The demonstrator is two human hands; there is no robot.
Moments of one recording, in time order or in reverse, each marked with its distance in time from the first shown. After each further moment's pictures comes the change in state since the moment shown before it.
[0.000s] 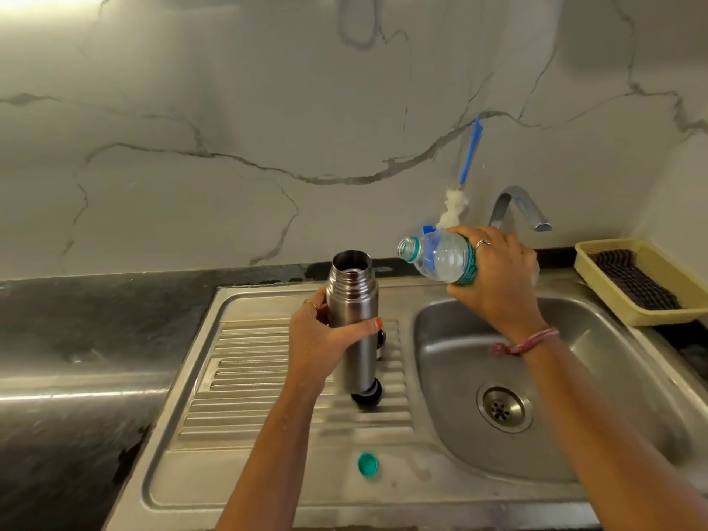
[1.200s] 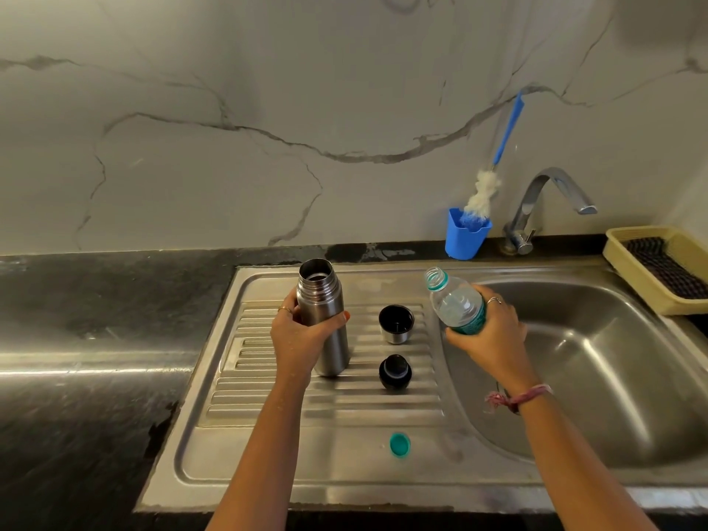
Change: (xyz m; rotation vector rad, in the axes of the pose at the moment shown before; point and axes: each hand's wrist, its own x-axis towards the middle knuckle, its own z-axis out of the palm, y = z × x) left_hand 0.023 -0.077 -0.052 -0.067 0.214 -0.167; right_hand -0.086 -0.029 0.068 0.385 -0.214 0.390
